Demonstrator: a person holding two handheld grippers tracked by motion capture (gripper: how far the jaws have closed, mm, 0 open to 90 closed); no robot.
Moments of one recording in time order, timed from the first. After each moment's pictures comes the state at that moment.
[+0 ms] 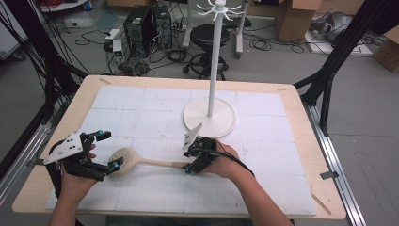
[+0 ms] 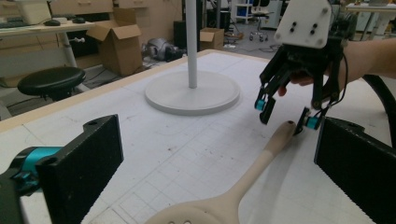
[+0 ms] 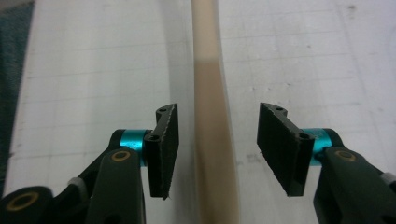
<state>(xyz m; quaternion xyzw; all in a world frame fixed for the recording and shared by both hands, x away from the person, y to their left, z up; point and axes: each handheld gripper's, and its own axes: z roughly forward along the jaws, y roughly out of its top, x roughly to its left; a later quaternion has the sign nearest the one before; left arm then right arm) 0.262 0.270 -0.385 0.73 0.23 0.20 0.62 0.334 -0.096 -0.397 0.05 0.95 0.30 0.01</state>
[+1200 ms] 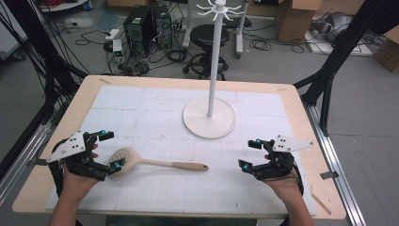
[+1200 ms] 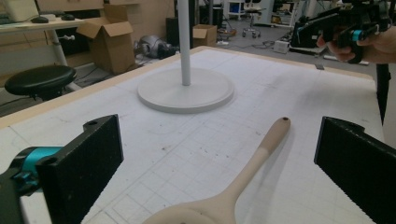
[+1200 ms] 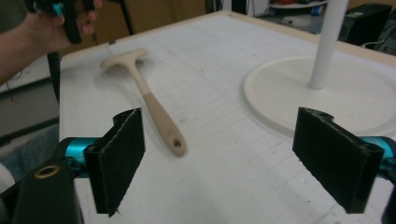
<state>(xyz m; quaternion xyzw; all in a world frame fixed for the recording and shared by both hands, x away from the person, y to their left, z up) 0.267 0.265 -0.386 0.74 0.22 0.18 0.61 0.276 -0.289 -0.382 0.26 0.78 0.57 0.11</state>
